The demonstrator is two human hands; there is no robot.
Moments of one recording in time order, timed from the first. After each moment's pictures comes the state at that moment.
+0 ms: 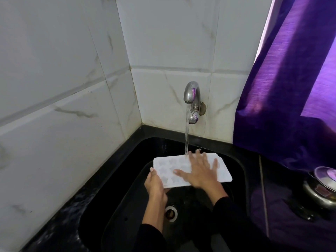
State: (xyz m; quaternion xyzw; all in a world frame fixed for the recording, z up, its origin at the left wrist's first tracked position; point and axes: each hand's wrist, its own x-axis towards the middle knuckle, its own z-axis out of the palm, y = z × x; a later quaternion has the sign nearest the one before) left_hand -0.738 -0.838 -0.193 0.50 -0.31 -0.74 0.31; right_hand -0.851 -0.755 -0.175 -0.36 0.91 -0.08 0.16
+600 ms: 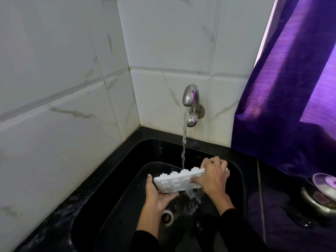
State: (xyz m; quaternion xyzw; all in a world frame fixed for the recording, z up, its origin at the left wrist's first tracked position) left_hand -0.737 -0.839 -0.208 0.43 -0.11 -0.88 0.19; right_hand -0.866 -0.732 -0.184 -0.26 0.94 -0.21 0.01
